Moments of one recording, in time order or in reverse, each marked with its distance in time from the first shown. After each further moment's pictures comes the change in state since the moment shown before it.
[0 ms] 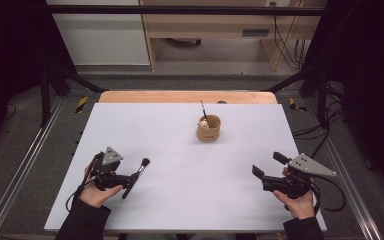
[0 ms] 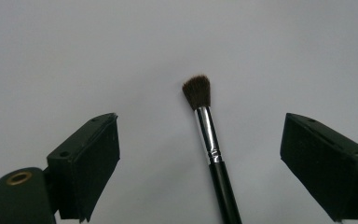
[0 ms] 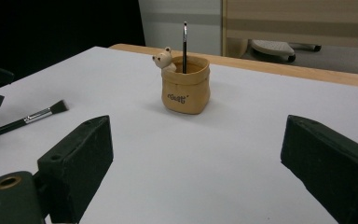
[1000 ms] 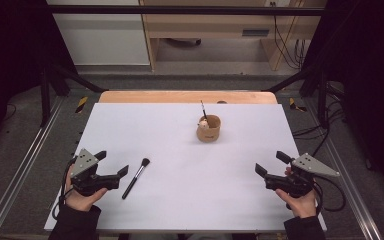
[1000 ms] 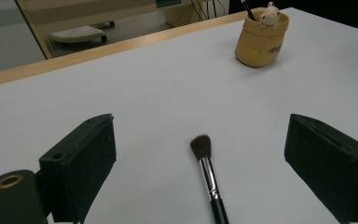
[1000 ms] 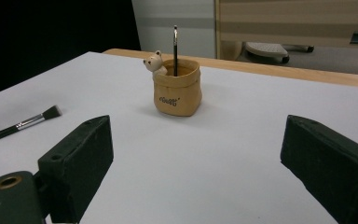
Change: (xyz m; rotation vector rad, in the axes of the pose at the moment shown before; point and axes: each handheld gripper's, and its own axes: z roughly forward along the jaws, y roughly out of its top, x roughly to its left) left arm 0.009 -0.013 -0.050 -0.350 0.007 -0.064; right arm -0.007 -0.001 -0.002 -0.020 -0.022 0.022
